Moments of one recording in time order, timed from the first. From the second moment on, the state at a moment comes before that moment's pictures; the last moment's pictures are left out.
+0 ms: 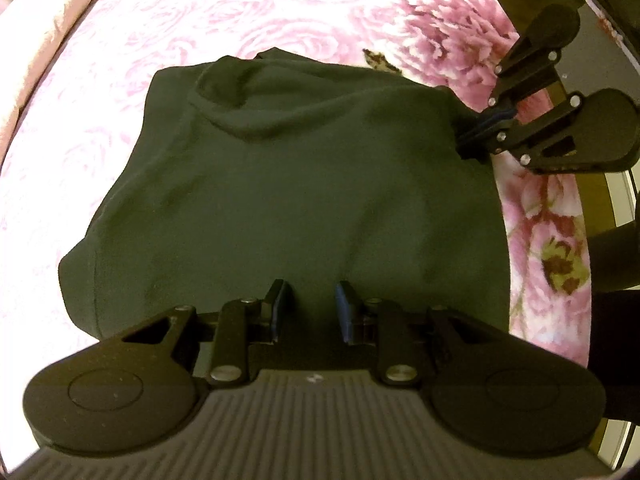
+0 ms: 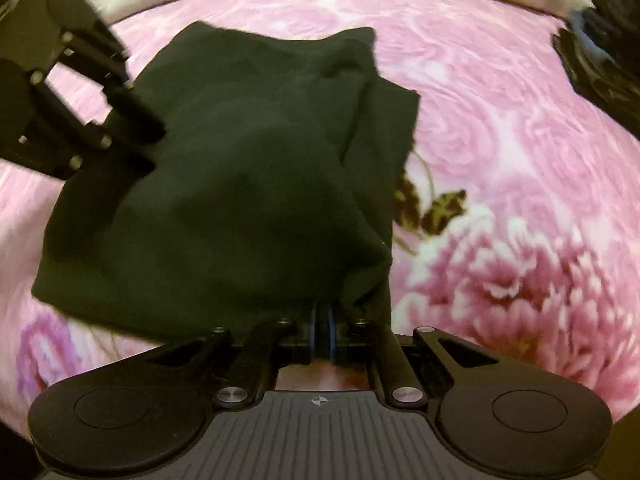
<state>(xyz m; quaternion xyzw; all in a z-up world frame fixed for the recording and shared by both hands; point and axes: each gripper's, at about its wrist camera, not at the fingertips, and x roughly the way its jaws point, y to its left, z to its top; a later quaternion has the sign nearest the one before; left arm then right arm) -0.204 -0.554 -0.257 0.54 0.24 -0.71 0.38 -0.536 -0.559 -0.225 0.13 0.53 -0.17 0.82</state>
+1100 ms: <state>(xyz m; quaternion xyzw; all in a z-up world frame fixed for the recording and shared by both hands) -0.243 -0.570 -0.262 0.53 0.26 -0.70 0.40 -0.570 -0.635 -0.235 0.35 0.49 -0.18 0.77</state>
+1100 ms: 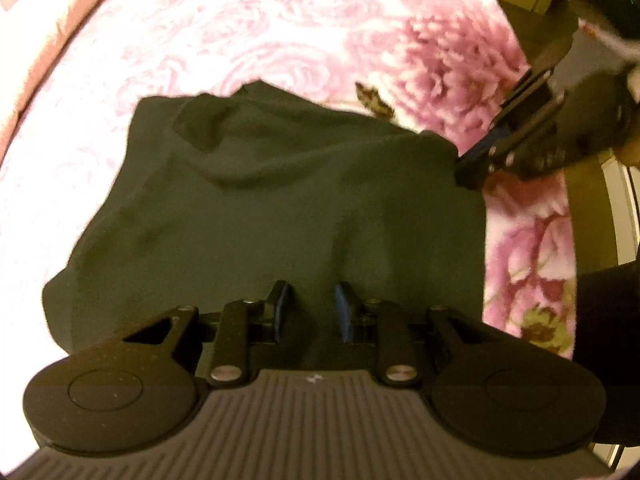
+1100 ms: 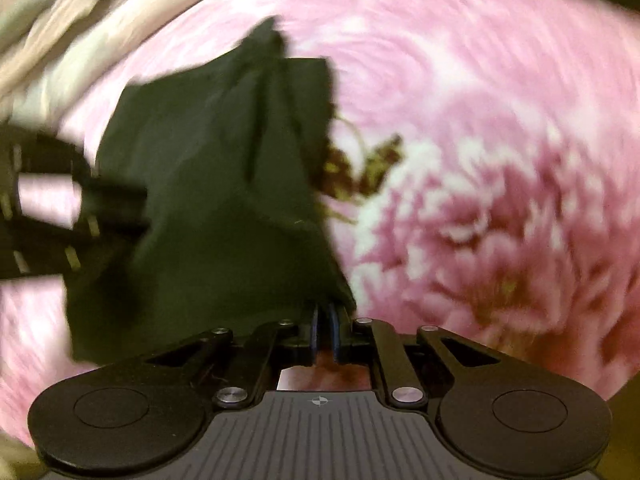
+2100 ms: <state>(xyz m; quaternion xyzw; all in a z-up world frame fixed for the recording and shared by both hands) -0.127 -0.456 -0.230 0.50 0.28 -0.68 0.46 -0.531 -0.512 -0.163 0.28 0.48 -0.25 0.79</state>
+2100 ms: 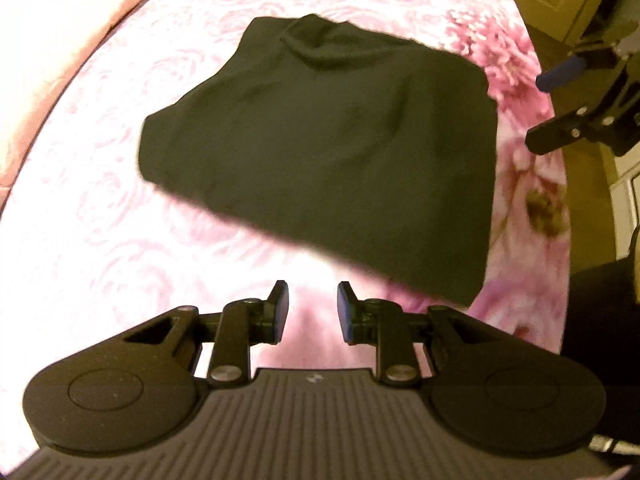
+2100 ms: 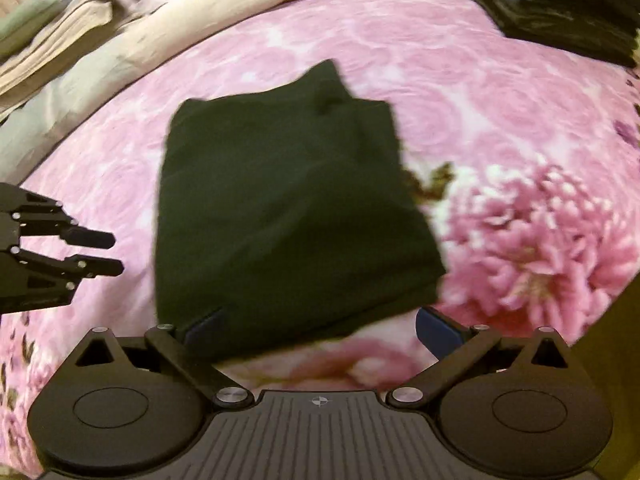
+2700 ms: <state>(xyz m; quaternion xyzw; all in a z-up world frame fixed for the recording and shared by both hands) -0.101 -0.476 -0.298 0.62 -0.20 -0.71 0.25 -0.505 -0.429 -0.214 0.40 0.43 -0.26 0.77</state>
